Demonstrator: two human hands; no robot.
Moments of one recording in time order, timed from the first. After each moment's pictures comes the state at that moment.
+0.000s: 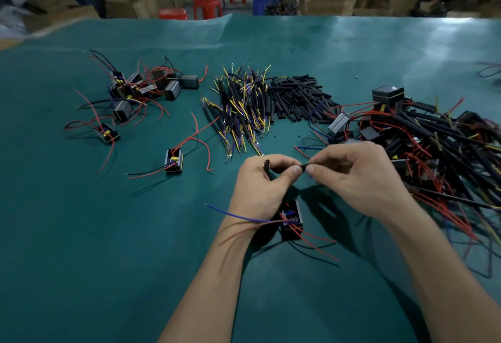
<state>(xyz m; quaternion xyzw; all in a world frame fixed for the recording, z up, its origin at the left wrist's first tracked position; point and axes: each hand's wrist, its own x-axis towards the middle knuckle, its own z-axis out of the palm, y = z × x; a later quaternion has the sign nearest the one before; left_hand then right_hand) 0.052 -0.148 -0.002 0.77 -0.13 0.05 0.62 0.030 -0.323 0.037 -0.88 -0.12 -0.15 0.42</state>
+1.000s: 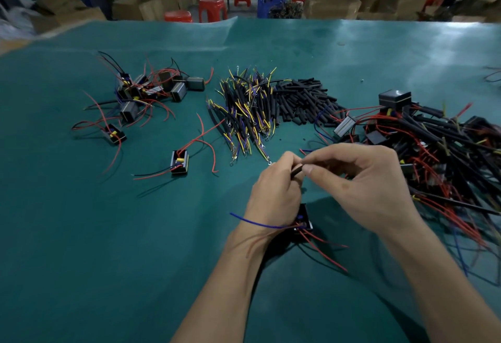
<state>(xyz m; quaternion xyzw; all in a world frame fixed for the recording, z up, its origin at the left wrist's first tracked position) 0.044 -0.158 0.007 0.85 -0.16 0.03 0.50 0.015 -0.300 0.047 -0.83 -0.15 -0.21 0.49</state>
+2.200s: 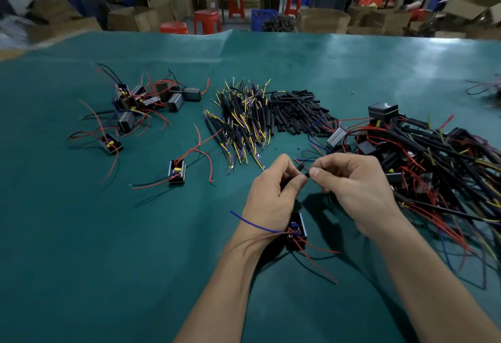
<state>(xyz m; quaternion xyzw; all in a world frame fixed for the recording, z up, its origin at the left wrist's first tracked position) 0.049 -0.159 -0.001 0.77 -0.18 0.07 0.61 0.036 -0.313 0.028 -0.81 -0.01 -0.14 0.57</state>
